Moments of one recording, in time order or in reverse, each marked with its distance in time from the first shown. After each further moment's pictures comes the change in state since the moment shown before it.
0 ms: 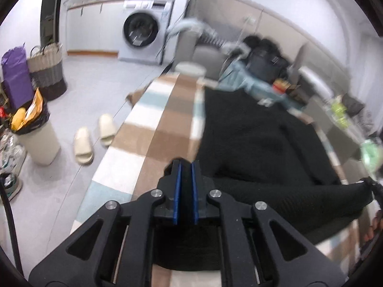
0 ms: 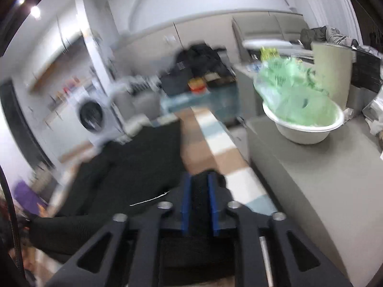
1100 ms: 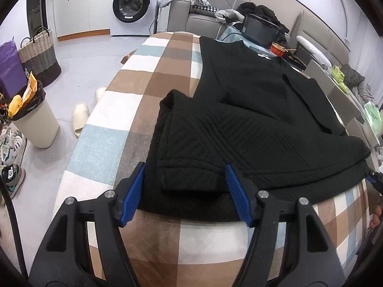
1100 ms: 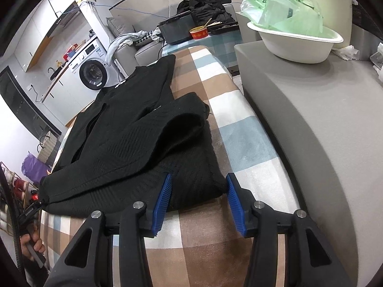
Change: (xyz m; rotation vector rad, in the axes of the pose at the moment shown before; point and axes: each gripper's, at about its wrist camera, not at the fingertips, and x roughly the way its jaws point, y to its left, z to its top) left arm 0.004 0.005 -0.077 0.080 0.138 -0.042; right arm 0.001 -0.036 -0.061 0.005 0.275 0.098
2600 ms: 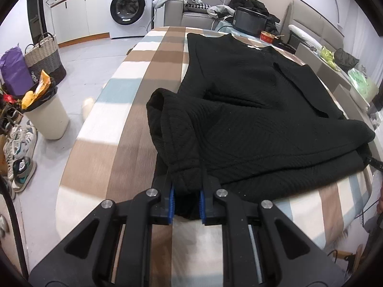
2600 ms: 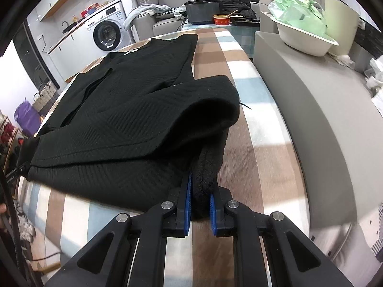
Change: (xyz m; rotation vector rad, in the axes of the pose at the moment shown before) left arm -0.079 -0.003 -0.098 0.075 0.005 0.026; right arm -0.036 0.018 -0.071 -0.237 0.094 -0.073
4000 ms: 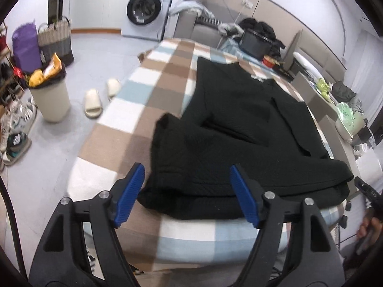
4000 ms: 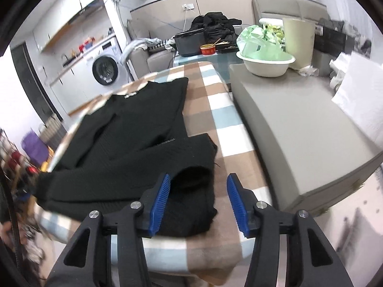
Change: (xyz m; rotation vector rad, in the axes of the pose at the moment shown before) left arm -0.080 0.017 -0.019 -0.169 -0.049 -0.073; right arm -0.072 -0.025 -0.013 0.121 -0.189 0.045
